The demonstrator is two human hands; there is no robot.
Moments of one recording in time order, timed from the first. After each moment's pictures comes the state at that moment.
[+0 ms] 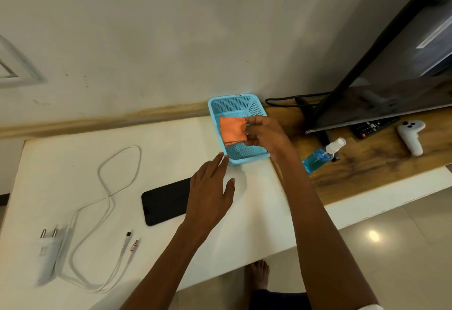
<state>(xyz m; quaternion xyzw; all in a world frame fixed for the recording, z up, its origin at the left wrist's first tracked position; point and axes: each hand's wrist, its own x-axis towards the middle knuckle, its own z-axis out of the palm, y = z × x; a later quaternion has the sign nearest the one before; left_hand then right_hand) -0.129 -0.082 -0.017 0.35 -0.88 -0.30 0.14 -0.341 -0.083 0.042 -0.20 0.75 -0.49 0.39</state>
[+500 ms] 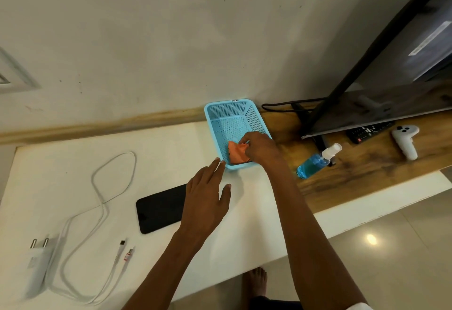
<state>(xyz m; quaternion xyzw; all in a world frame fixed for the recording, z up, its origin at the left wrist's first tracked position) -0.130 -0.084 -0.016 0.36 -0.88 -0.30 0.13 -0.349 -0.089 0.005 -0.40 0.90 -0.09 0.19</state>
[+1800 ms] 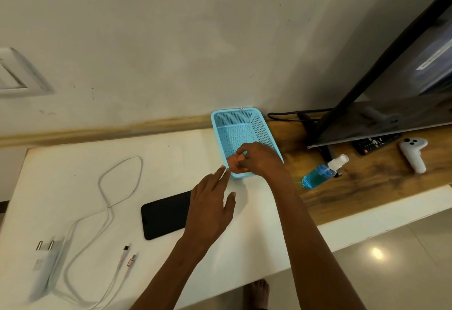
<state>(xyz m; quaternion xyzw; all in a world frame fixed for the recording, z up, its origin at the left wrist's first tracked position) -0.131 -0.085 -0.023 0.36 -0.87 -0.30 0.14 -0.327 -0.089 0.028 -0.44 0.87 -0.04 0.22</state>
